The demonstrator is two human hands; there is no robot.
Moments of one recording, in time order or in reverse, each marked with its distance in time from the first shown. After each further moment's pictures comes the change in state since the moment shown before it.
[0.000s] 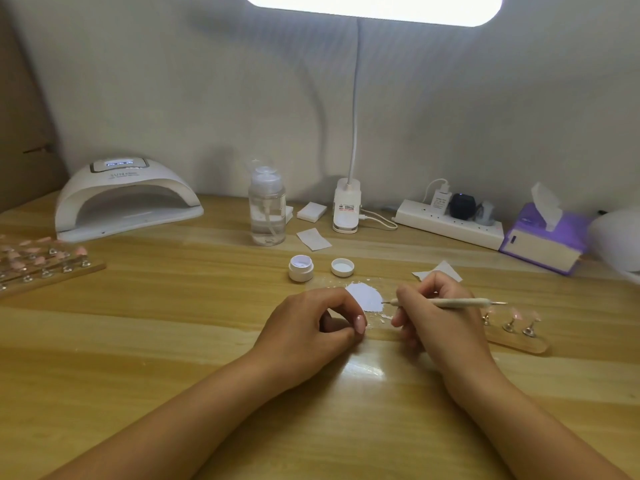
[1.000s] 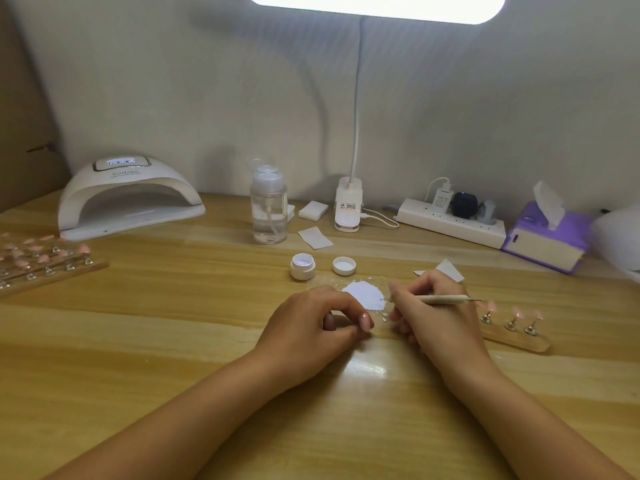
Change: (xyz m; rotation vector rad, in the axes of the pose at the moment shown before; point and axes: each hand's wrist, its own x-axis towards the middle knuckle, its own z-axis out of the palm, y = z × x) left_hand 0.001 -0.001 0.002 0.015 0.019 0.000; right_hand 0.003 0.001 0.005 -0.155 0.015 -0.012
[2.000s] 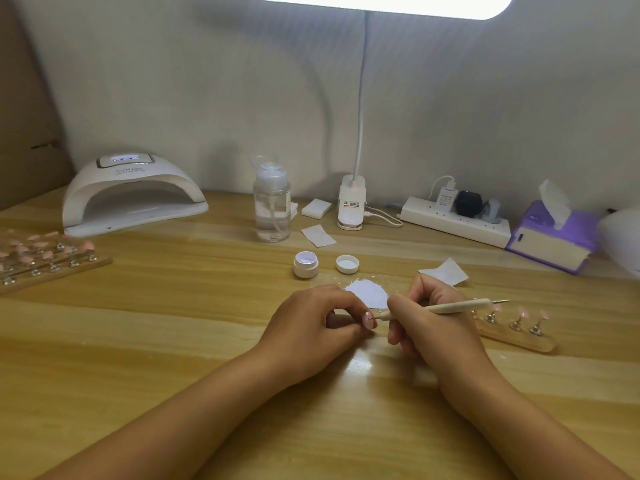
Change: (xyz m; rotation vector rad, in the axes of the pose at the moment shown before) left_hand 0.001 -0.003 -0.001 0.040 0.001 0.022; right_hand -0.018 -0.016 0.000 0.258 -0.189 0.010
